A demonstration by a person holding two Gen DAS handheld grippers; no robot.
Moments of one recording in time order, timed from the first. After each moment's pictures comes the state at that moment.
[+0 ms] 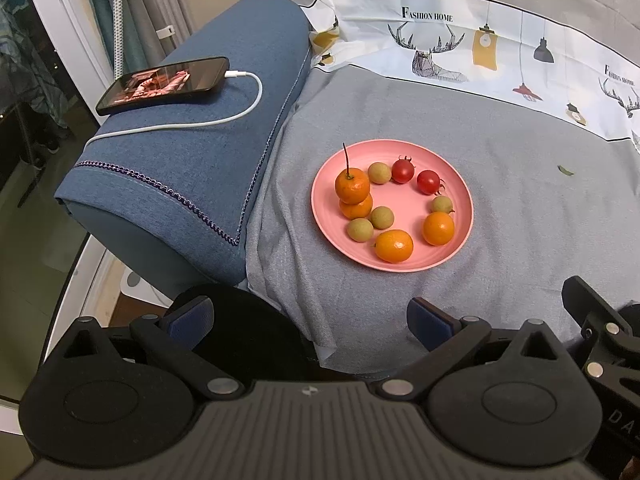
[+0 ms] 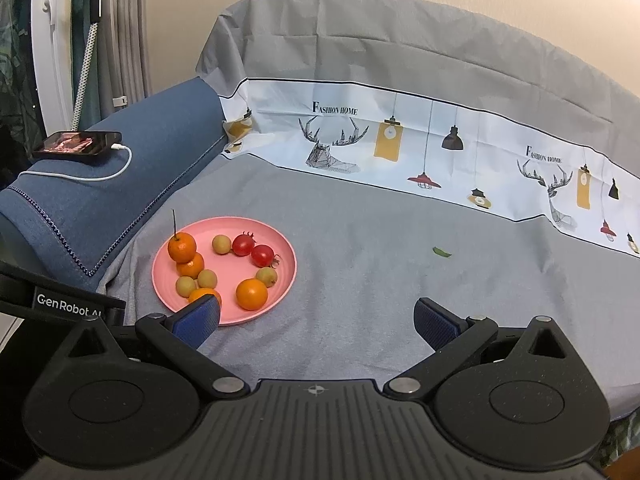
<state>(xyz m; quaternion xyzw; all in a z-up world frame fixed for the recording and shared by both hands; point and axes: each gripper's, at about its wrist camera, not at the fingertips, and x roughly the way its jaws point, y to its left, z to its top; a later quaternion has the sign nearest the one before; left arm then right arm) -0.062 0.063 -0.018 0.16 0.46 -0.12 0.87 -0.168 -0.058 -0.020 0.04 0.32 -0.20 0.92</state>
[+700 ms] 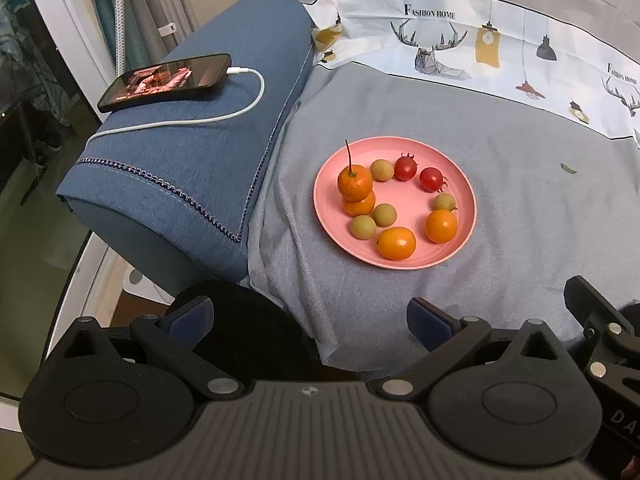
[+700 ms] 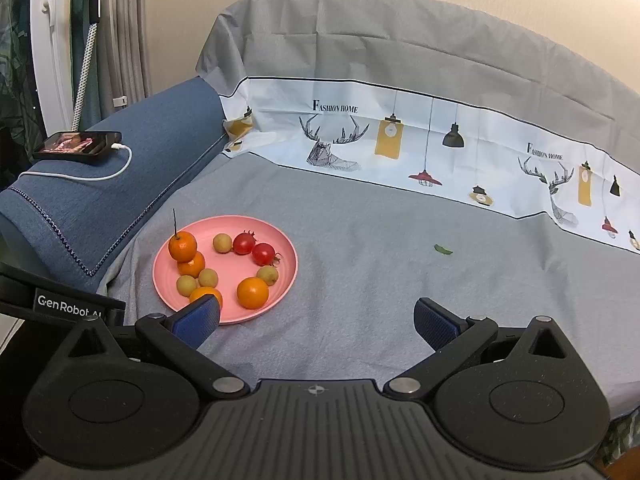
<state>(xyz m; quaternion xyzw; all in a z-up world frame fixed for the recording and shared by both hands) -0.061 0.065 -0.019 0.16 0.46 -0.12 0.87 -0.168 -0.058 -0.021 0.05 0.32 -0.20 0.92</state>
